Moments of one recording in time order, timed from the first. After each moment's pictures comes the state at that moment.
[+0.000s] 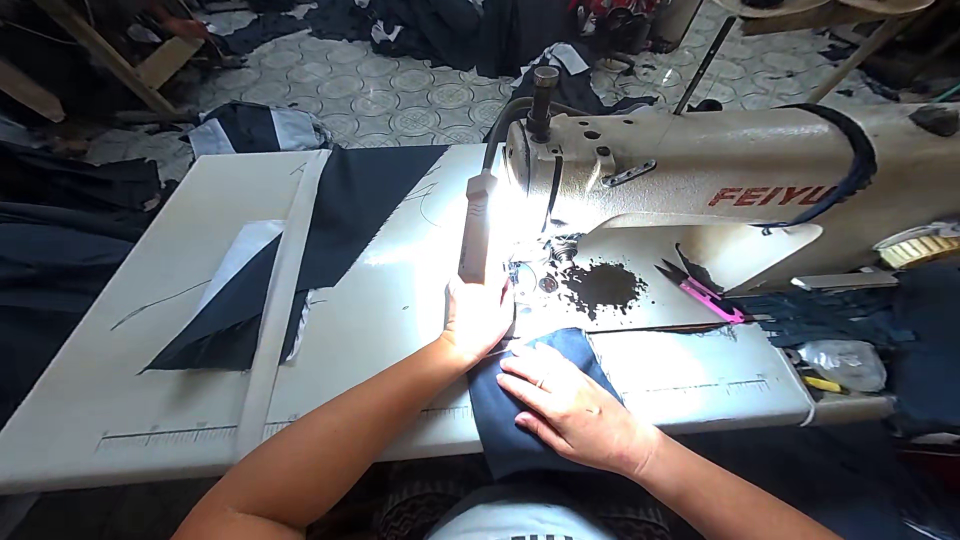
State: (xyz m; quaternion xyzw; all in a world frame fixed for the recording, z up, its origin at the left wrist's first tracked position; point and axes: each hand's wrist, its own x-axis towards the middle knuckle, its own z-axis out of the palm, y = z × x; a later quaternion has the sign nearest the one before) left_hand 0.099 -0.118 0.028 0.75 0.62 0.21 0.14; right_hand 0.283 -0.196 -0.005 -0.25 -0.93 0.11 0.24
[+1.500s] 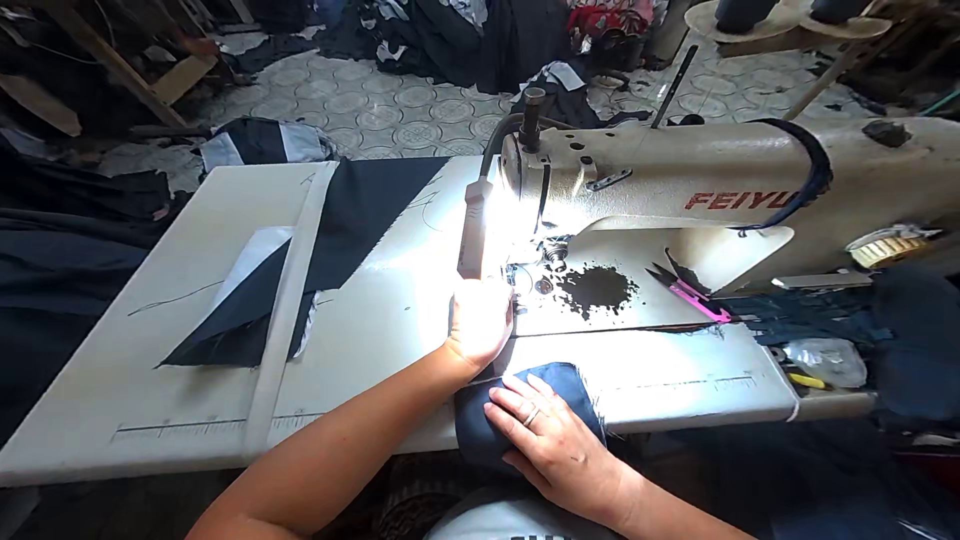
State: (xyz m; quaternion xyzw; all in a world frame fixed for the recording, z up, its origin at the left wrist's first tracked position) left_hand 0.107 -0.128 0.017 0.77 0.58 0.24 0.01; right_hand 0.268 -0.241 -0.017 -0.27 -0.92 0.07 0.28
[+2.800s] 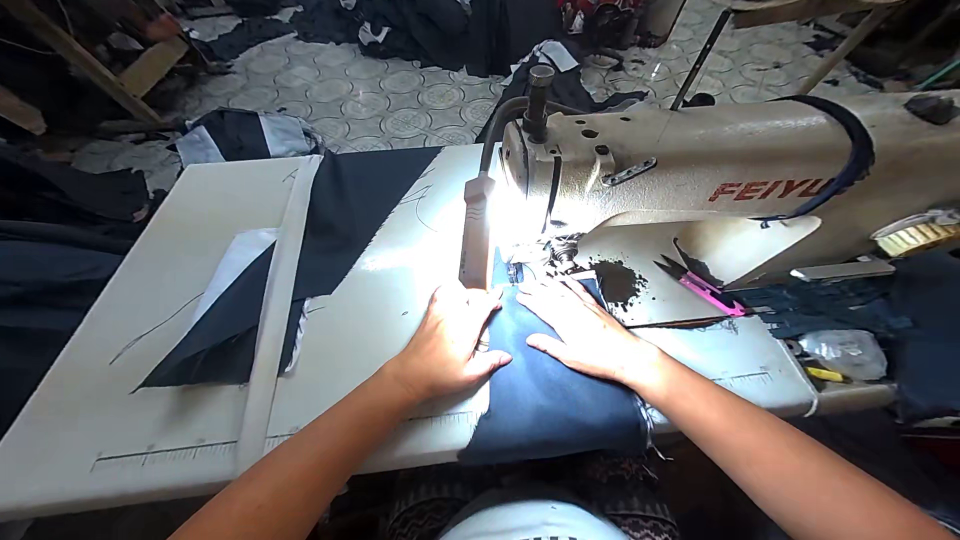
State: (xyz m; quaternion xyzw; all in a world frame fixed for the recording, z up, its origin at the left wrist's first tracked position) left_hand 0.037 -0.138 0.011 0.88 0.42 0.20 0.07; right_hand 0.293 -0.114 0.017 -0.38 -0.91 0.13 0.08
